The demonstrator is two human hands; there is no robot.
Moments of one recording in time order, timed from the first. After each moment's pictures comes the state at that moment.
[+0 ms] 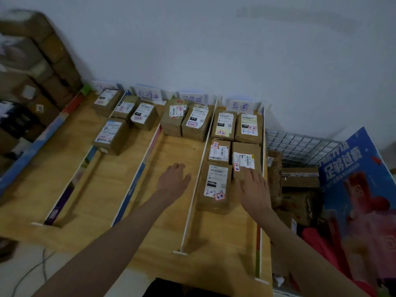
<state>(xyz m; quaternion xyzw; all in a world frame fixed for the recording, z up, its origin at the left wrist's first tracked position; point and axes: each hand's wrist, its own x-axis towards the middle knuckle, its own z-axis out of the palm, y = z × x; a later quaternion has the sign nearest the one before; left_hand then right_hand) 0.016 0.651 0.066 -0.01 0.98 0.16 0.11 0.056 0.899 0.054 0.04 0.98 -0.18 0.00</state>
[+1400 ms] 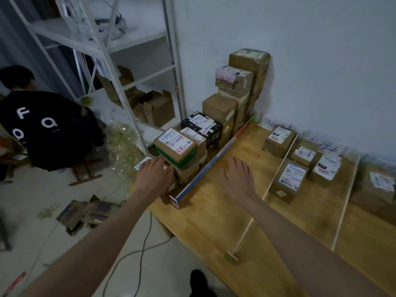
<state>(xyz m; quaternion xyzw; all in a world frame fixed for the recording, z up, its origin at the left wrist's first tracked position) 0.105 -0.068 0.137 -0.28 0.96 0.08 -0.05 -0.017 0.160 0.117 -0.27 0.94 -0.21 -0.02</state>
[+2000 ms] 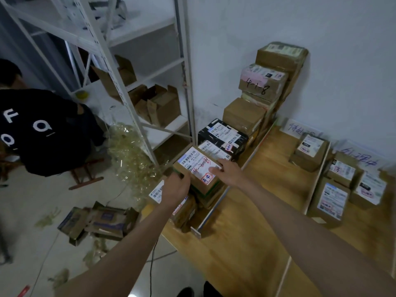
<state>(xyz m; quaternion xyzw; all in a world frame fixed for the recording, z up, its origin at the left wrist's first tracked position) 0.013 -0.160 0.104 -0.38 0.83 0.40 -0.01 -0.120 -0.014 0.113 -0.26 0.85 -0.33 0.30</state>
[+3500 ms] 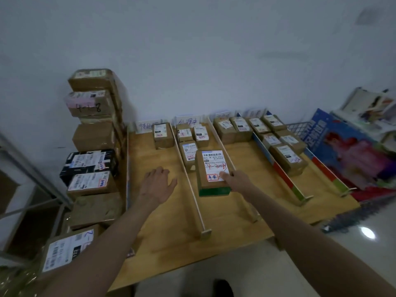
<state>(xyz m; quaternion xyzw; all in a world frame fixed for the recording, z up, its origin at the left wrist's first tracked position) 0.004 0.023 0.138 0.24 0.97 0.05 0.03 0.110 0.265 0.163 0.32 0.82 -0.48 0.04</state>
